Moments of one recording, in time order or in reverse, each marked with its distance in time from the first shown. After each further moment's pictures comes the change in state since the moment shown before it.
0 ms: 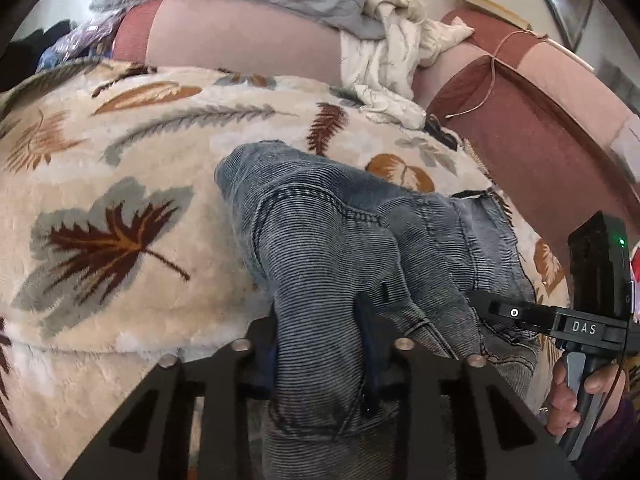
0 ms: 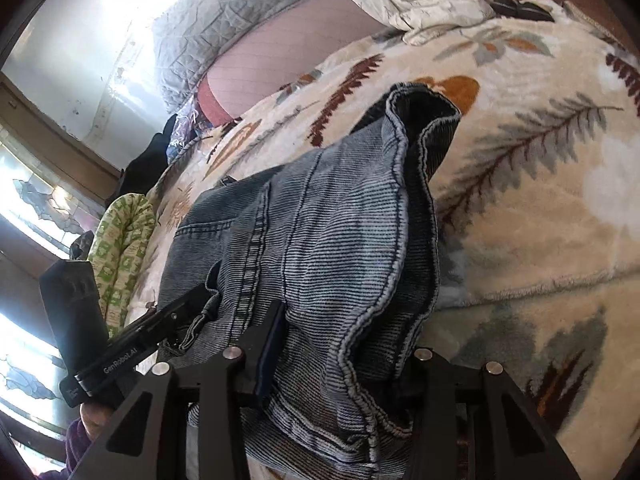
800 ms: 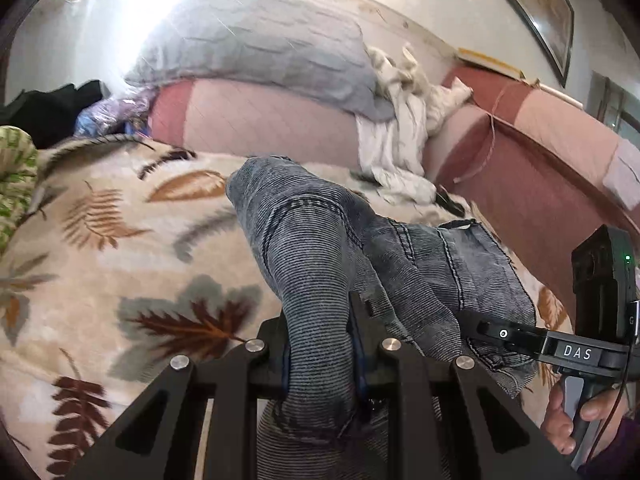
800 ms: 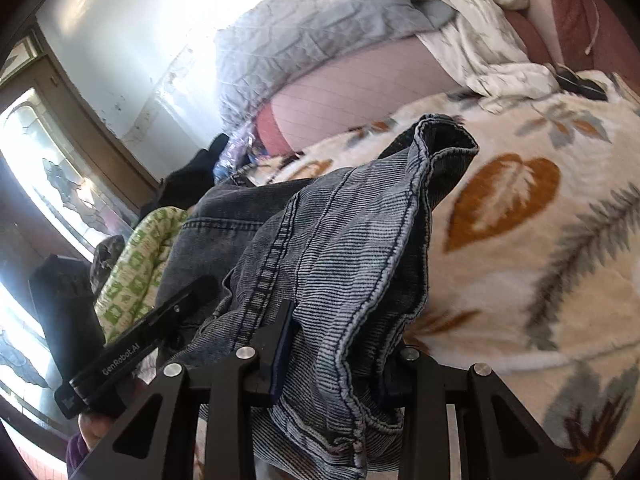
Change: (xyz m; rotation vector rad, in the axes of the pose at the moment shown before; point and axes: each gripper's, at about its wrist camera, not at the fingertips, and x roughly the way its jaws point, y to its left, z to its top) left arm -0.081 0.032 0.030 0.014 -0.243 0.081; right arm -0.004 0.090 0.014 -0.125 -0.154 0.069
